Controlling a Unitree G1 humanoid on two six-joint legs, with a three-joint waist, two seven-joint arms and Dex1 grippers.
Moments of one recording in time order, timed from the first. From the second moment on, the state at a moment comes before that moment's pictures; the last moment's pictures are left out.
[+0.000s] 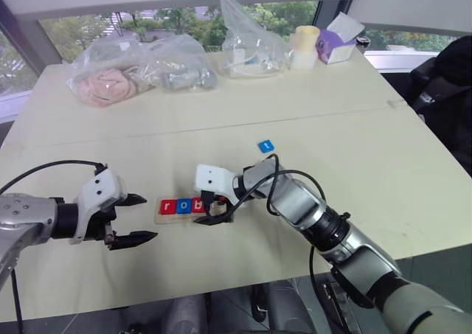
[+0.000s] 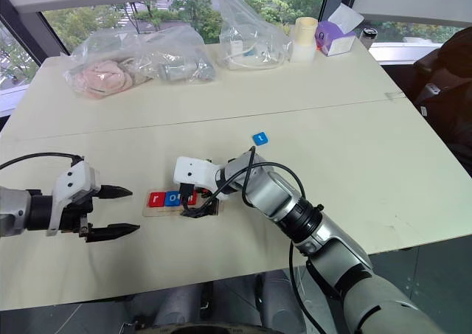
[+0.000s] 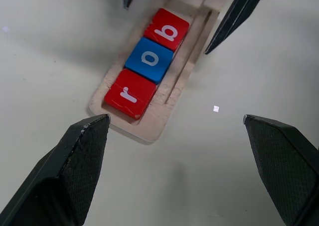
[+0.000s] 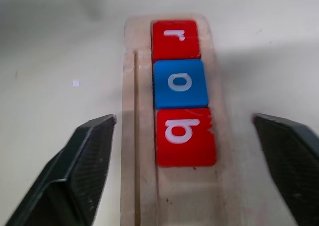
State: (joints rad) left arm 0.11 1.11 0.30 -0.48 -0.55 0.69 -1.09; right arm -0.78 -0.22 0.60 -0.02 -0.03 0.75 0.98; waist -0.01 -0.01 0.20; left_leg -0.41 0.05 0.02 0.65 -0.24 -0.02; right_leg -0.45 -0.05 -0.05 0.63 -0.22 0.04
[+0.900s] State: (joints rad) left arm -0.23 0.73 0.03 -0.49 -0.61 0.73 -0.83; right arm -0.38 -0.33 0.04 -0.37 0.21 1.07 0.59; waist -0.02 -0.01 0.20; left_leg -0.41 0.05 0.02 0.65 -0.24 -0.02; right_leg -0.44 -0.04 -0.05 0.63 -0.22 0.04
